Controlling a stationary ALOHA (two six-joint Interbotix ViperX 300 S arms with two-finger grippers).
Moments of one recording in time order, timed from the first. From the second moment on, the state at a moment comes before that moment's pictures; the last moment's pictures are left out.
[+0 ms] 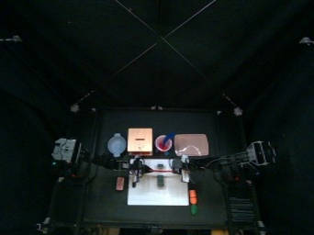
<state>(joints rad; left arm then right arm) -0.10 0.09 0.92 -0.03 -0.73 0.00 0.04 -0.23 0.94 0.34 0.00 -0.23</state>
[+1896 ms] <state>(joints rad) -0.14 0.34 0.85 -0.13 -0.68 0.00 0.08 -0.03 0.93 0.41 -0.04 -0.23</state>
